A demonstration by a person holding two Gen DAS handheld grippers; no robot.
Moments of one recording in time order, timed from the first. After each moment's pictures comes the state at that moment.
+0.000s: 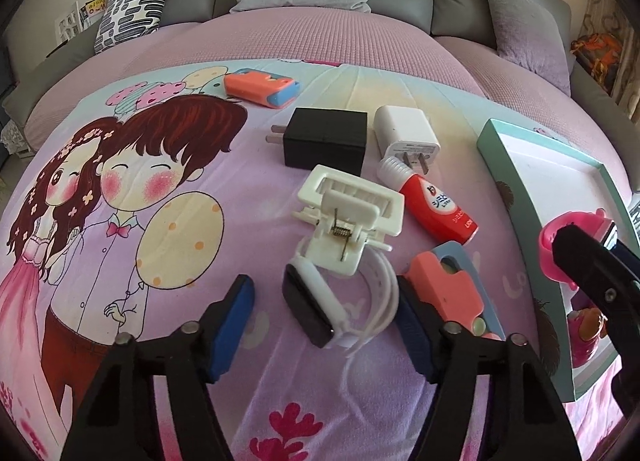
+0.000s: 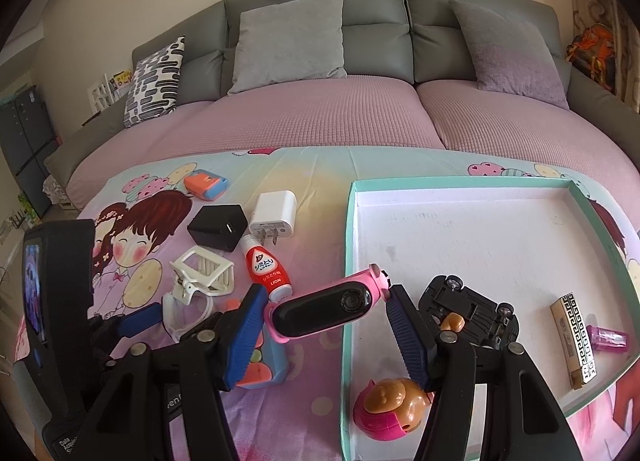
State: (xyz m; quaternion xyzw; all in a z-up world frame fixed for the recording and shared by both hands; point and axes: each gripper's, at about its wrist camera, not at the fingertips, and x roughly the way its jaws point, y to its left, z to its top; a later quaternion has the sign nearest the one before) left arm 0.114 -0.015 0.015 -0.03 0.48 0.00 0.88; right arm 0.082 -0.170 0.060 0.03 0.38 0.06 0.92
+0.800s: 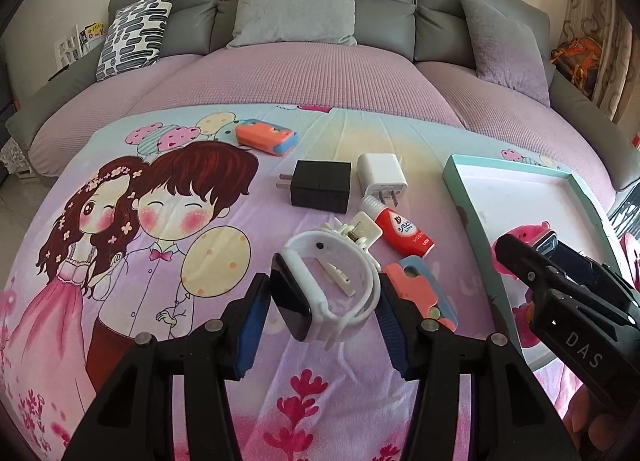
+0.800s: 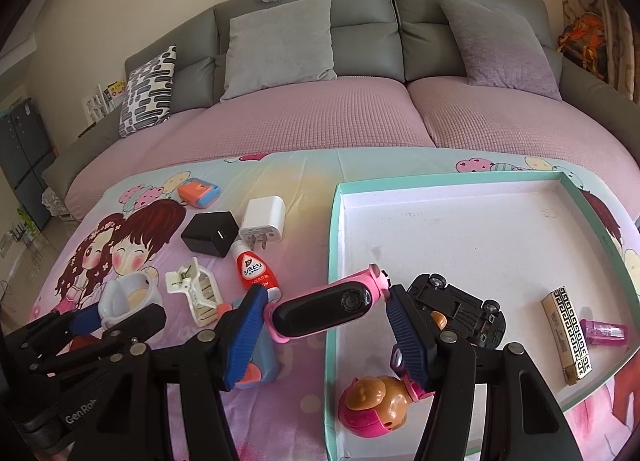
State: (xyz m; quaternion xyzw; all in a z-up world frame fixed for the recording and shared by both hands) left arm 0.082 -0.012 0.072 -0.02 0.43 -0.01 0.90; right arm 0.079 -0.184 0.065 0.05 0.37 0.06 0.92
